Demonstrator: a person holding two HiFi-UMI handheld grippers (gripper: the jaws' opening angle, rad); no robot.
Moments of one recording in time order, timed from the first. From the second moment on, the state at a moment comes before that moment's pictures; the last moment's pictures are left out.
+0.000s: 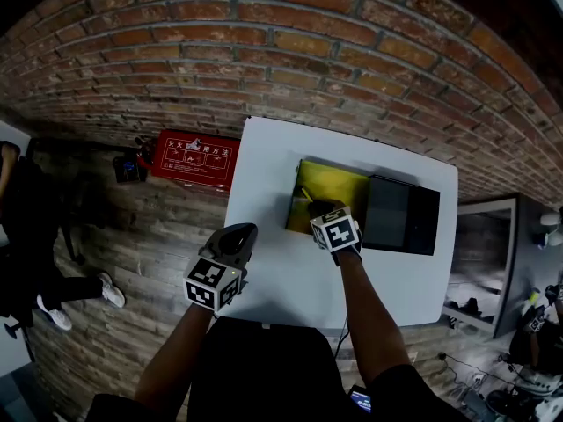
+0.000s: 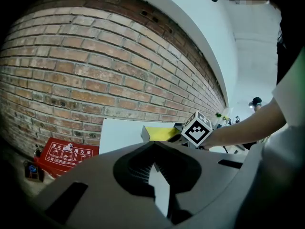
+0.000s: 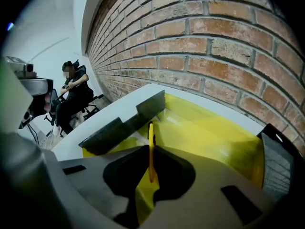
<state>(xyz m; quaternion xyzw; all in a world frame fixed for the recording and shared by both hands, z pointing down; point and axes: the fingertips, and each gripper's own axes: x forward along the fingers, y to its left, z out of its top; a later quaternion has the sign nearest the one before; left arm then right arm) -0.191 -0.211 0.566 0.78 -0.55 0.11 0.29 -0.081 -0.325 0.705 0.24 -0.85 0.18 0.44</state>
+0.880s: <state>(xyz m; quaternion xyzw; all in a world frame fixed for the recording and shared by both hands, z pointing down) -0.171 -0.197 0.558 0.78 -0.54 0.11 0.28 -0.068 -0.318 0.663 0.26 -0.87 0.17 0.37</state>
